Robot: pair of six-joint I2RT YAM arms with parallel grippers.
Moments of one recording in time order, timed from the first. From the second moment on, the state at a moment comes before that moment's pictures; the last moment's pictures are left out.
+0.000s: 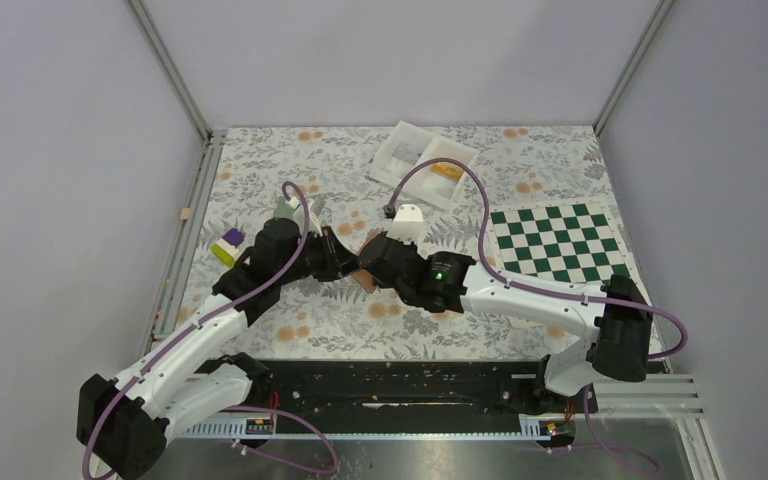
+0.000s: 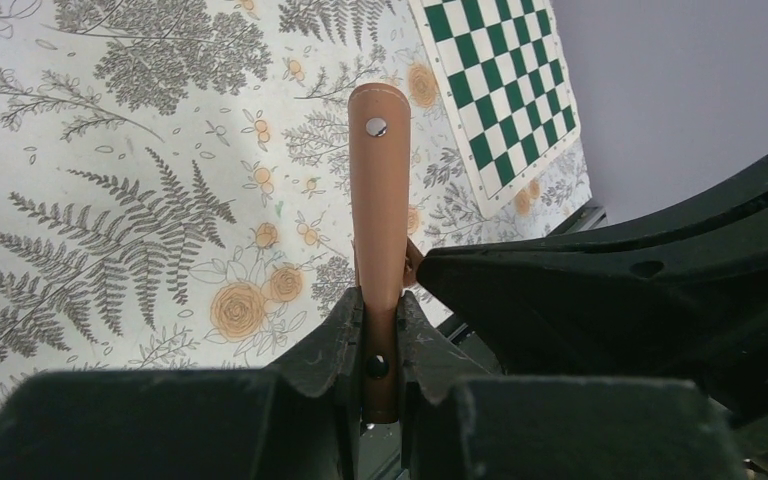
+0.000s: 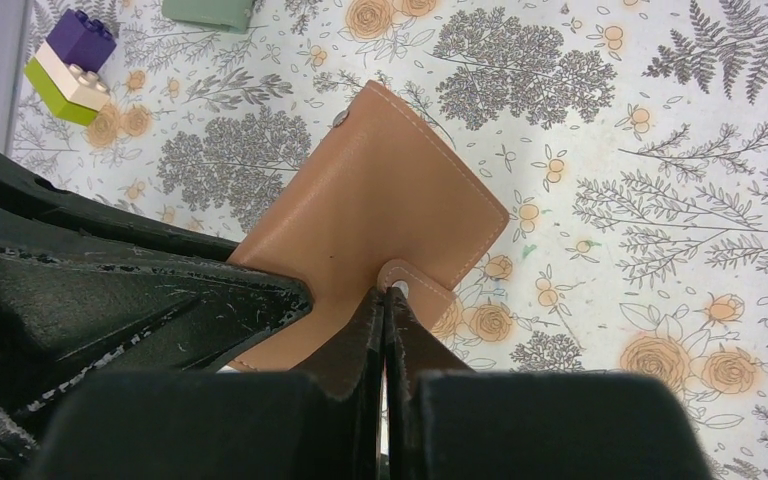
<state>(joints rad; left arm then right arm) -0.55 0.92 0.68 -0.20 0.33 -0.72 1.18 1.53 1.26 -0.54 0.62 0.91</state>
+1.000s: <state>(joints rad) -0.55 0.98 0.70 -0.31 0.25 -0.71 1.16 1.59 1.29 -0.48 0.49 0.87</state>
